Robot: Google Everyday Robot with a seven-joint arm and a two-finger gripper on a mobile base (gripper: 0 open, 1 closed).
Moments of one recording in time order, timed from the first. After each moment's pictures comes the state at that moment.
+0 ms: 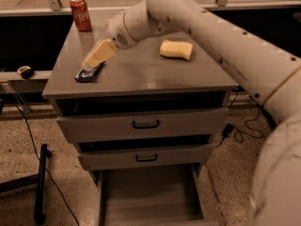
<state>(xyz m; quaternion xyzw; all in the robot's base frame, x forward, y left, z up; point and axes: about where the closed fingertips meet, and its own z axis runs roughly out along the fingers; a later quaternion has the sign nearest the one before) 0.686 0.149 0.925 -0.57 0.65 0.23 0.45</state>
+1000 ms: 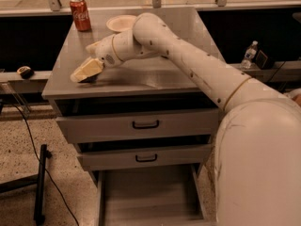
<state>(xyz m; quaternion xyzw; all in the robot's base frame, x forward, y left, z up) 0.708 0.210 0.854 -0.57 0.62 0.32 0.44</state>
